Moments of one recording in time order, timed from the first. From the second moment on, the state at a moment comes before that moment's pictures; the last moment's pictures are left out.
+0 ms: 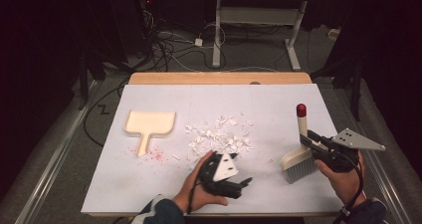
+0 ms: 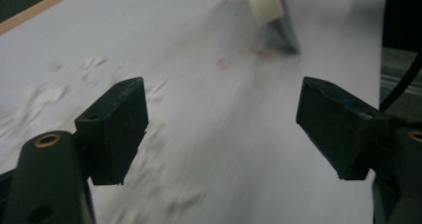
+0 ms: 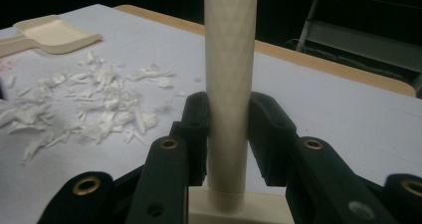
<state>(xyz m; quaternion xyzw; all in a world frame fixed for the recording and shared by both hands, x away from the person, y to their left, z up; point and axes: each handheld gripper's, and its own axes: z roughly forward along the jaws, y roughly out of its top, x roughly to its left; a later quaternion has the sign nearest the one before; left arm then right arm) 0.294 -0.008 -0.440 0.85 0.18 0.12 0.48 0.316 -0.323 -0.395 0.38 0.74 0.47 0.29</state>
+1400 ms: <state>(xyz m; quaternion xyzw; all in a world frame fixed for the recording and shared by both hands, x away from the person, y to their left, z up) 0.302 0.015 -0.402 0.83 0.13 0.05 0.54 0.292 -0.283 -0.366 0.20 0.82 0.49 0.23</state>
